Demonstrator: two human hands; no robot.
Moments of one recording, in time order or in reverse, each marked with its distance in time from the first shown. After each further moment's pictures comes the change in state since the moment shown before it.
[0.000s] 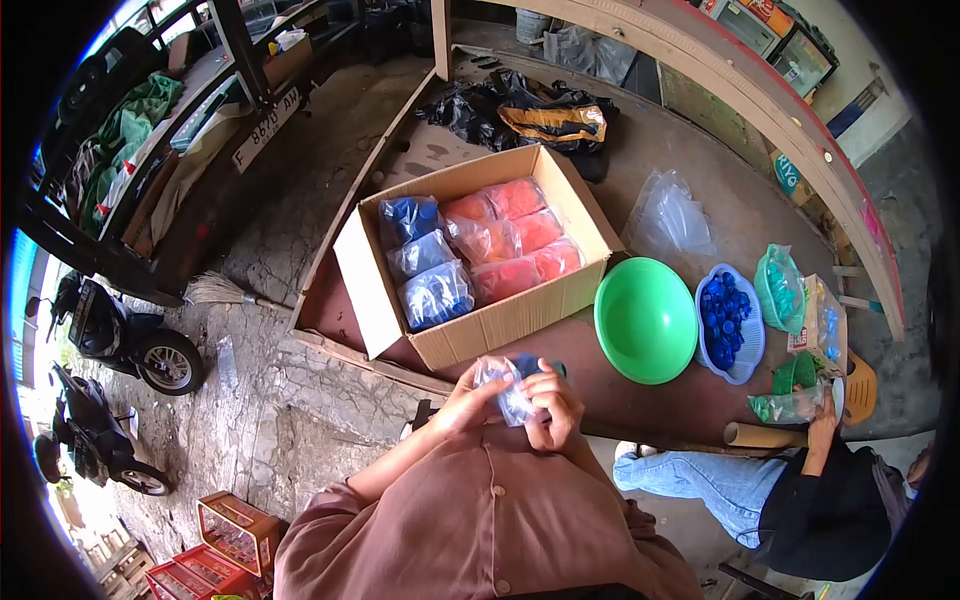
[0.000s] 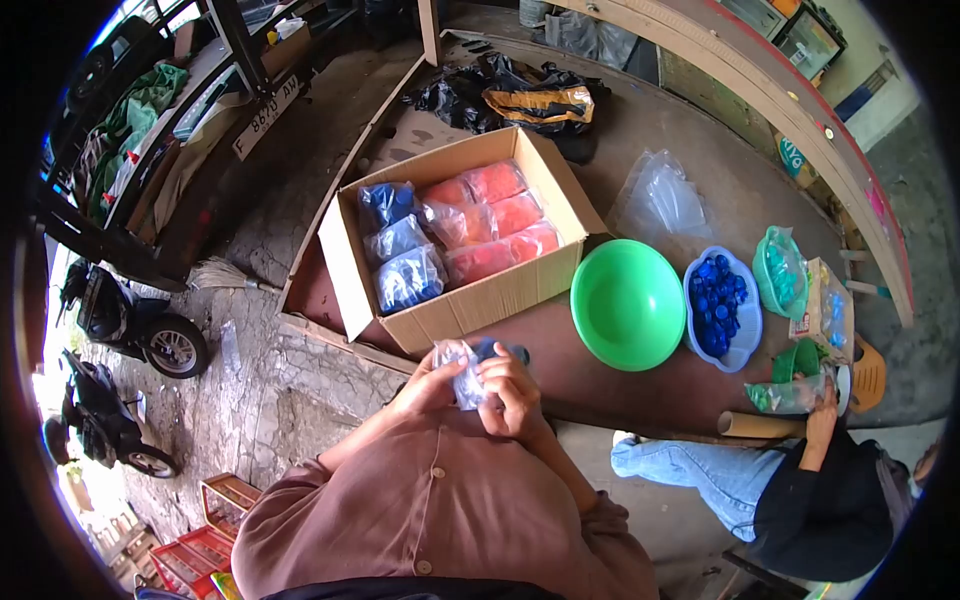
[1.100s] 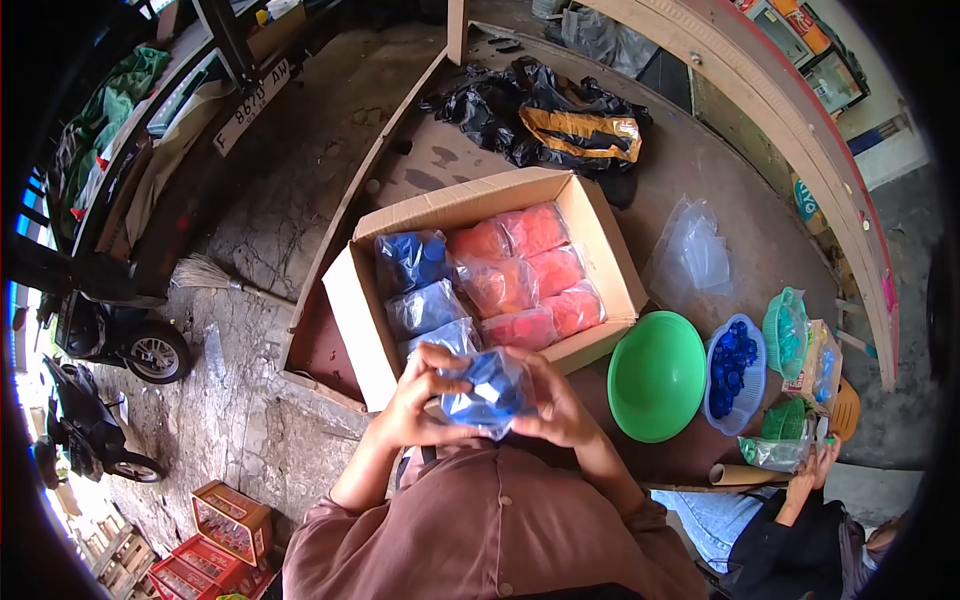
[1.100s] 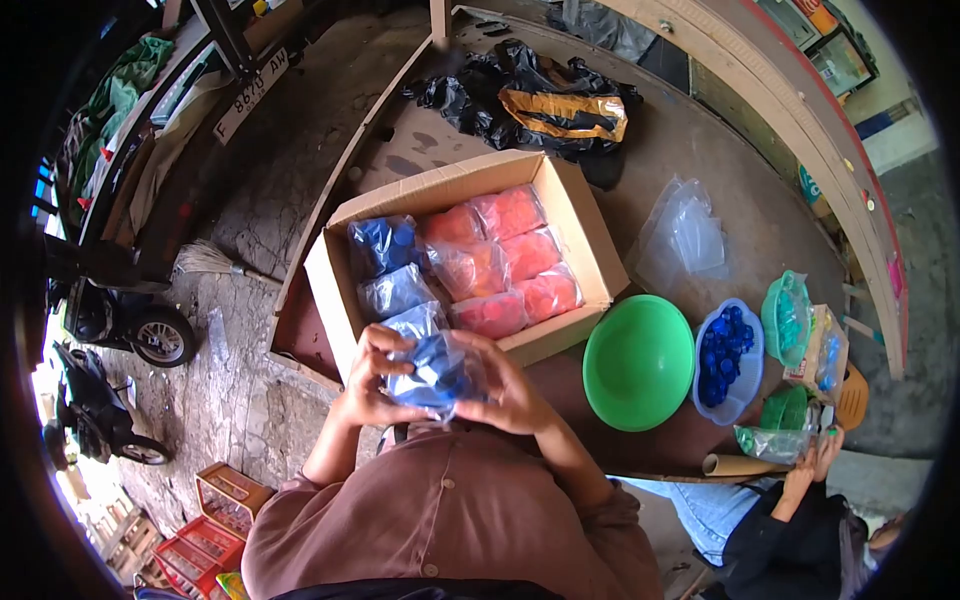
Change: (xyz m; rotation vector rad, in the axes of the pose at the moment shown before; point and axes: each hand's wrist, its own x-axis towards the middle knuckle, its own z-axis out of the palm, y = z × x) left_hand 0.028 0.133 -0.033 1.214 -0.079 1.117; right_hand 0.133 0.031 0.004 0.905 -0.273 0.783
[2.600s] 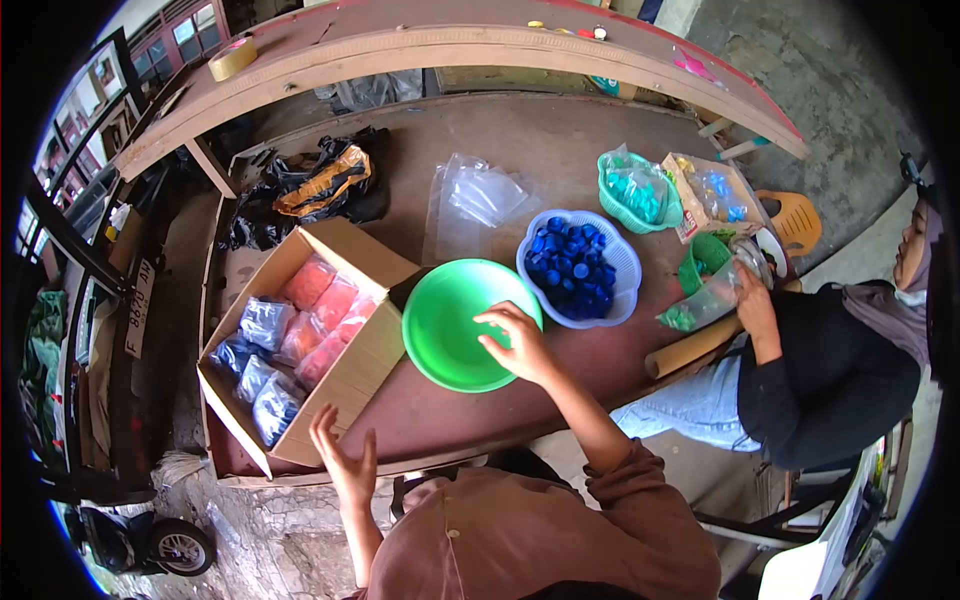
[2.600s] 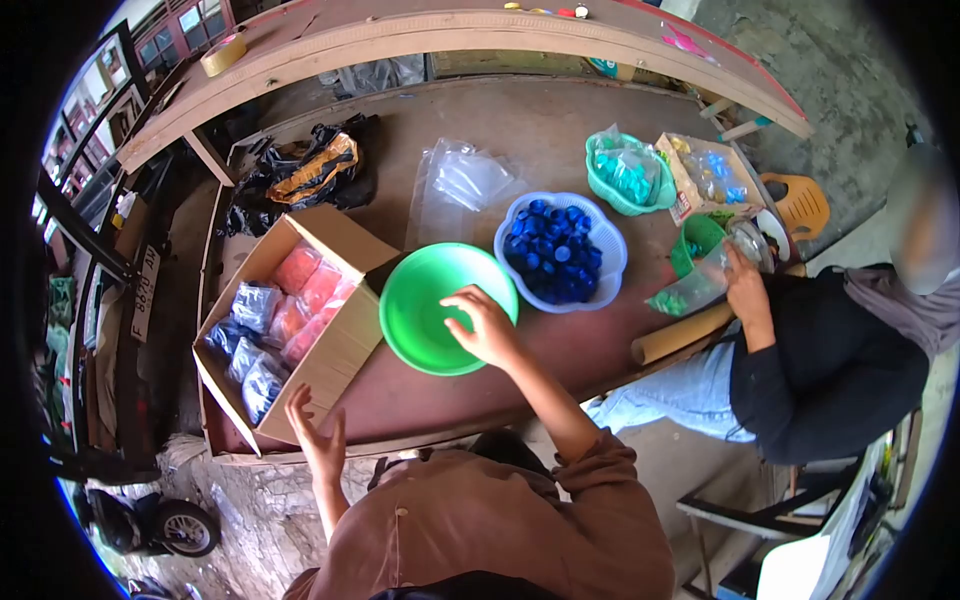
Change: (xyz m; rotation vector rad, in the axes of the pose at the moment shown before) left_hand -0.038 0.069 0.157 0.461 0.106 -0.379; right_hand -0.183 -0.019 -0.164 -1.108 0.714 -0.421
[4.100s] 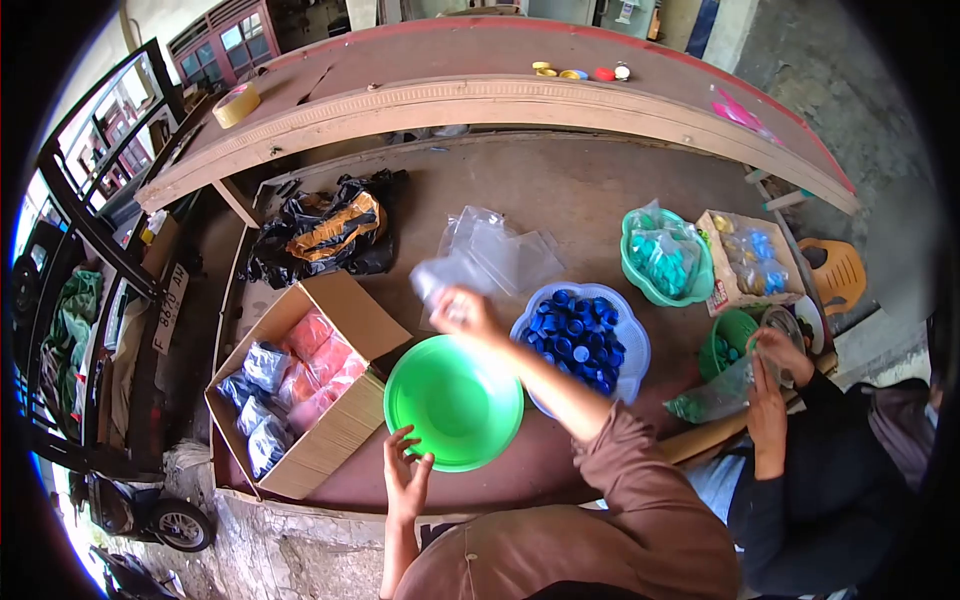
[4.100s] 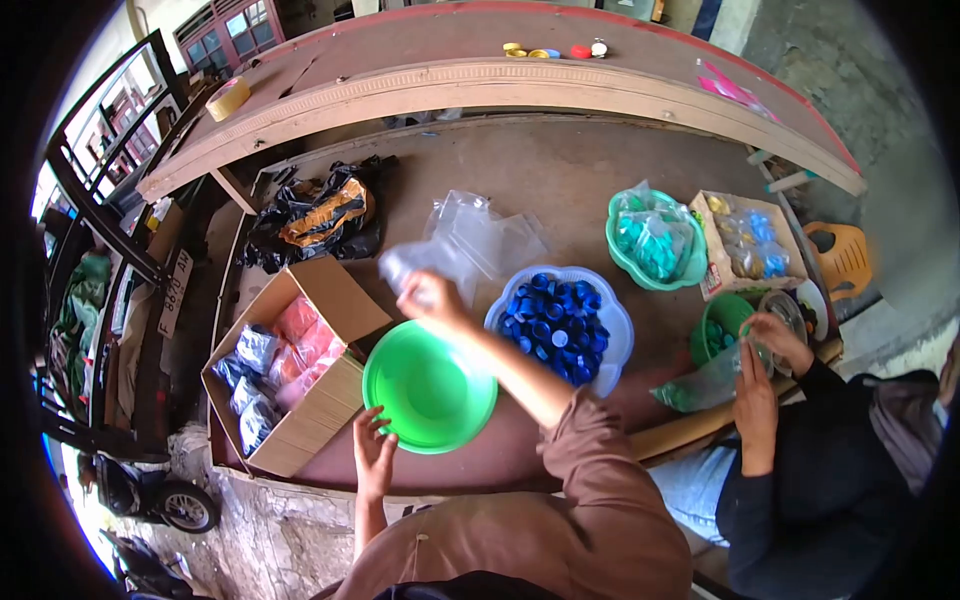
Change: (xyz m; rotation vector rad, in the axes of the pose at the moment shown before) left_hand 0.017 0.067 0.135 -0.716 -0.136 -0.315; right_hand 0.146 0.070 -0.004 0.576 -0.042 0.037
